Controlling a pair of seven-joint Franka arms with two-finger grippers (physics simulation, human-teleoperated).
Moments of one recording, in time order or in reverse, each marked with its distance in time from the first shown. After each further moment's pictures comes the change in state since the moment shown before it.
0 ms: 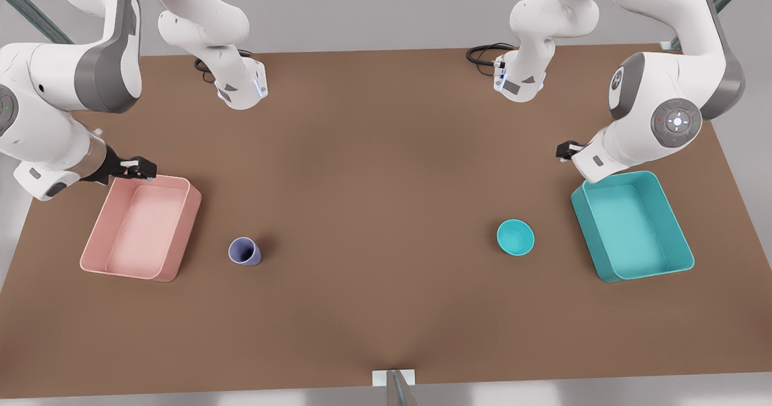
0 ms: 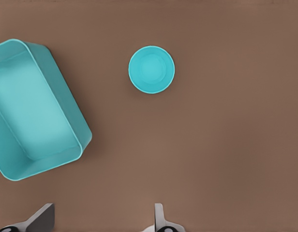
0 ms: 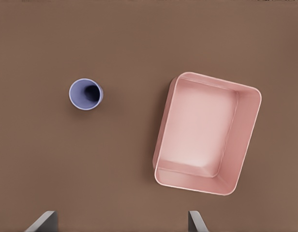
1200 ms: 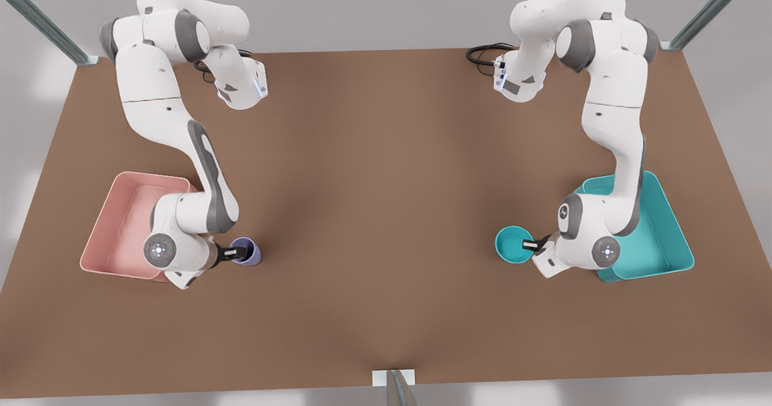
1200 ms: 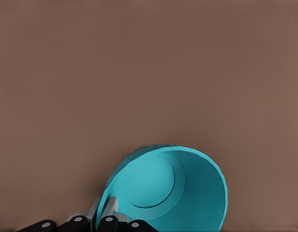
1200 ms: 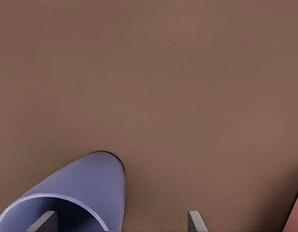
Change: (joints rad) left arm 0.064 0.579 0.000 -0.005 -0.141 0.623 0.042; right arm 0.043 0.472 0.007 -0.277 0.156 0.719 -0.010
